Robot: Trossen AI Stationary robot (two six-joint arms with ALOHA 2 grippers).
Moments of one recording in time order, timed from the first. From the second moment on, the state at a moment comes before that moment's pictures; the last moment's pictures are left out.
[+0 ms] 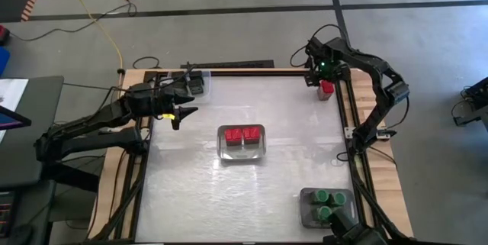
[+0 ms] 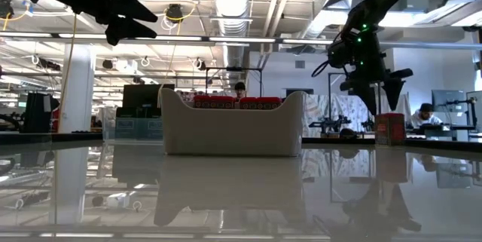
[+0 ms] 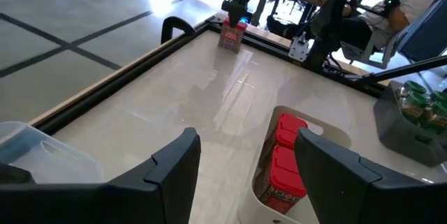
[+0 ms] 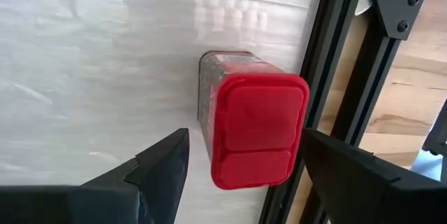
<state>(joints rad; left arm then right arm) 0.44 0.60 0.57 -0.21 0.12 -0.19 -1.01 1.69 1.29 -1.23 0.22 0.39</state>
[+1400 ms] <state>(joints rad) 0.44 0.60 0.57 -0.22 0.12 -0.18 -1.01 1.80 1.29 -1.24 0.25 0.47</state>
